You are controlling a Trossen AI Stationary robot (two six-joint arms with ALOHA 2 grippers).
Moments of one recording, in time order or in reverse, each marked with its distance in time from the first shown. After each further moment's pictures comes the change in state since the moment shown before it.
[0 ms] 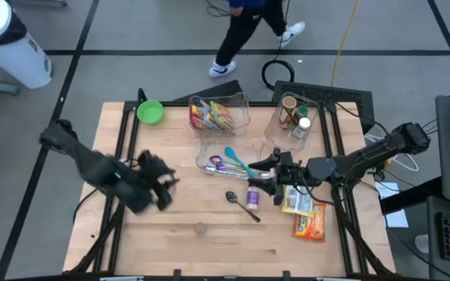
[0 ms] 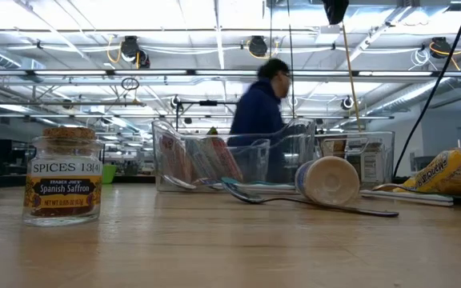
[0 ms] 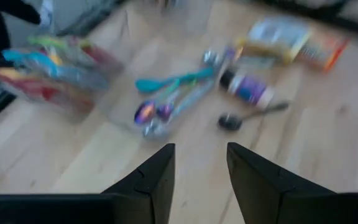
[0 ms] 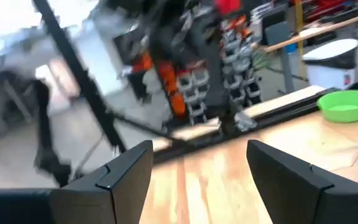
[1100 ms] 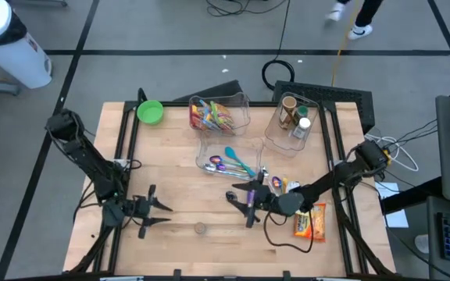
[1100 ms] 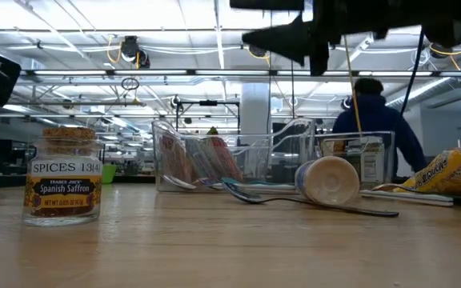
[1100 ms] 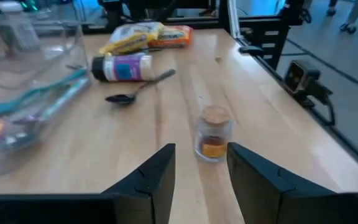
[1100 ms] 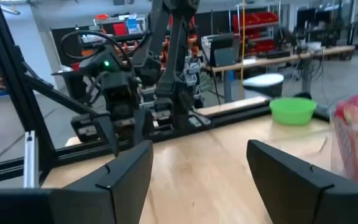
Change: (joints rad) left arm -0.441 -0.121 -1.165 1.664 -0.134 0.559; right arm 0.132 0.600 0.000 0.591 0.324 -0.217
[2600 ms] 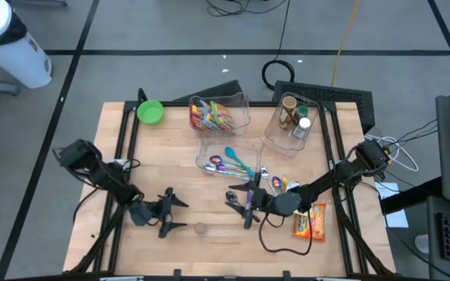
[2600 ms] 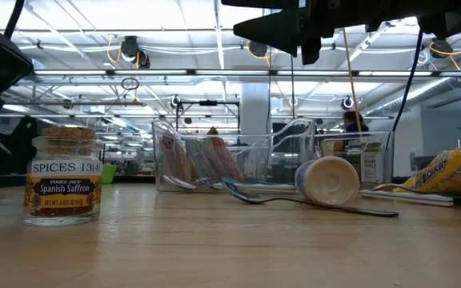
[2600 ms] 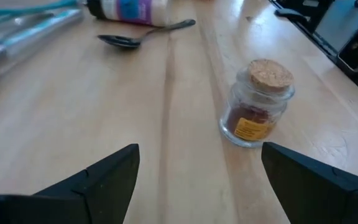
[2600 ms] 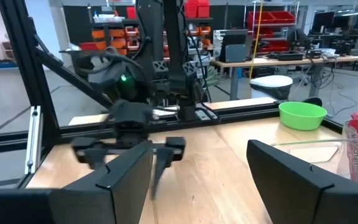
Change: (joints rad) left arm 0.251 0.518 0.026 0.438 0.232 -0.094; right arm -0.009 -0.013 0.058 -0.084 -0.042 -0.120
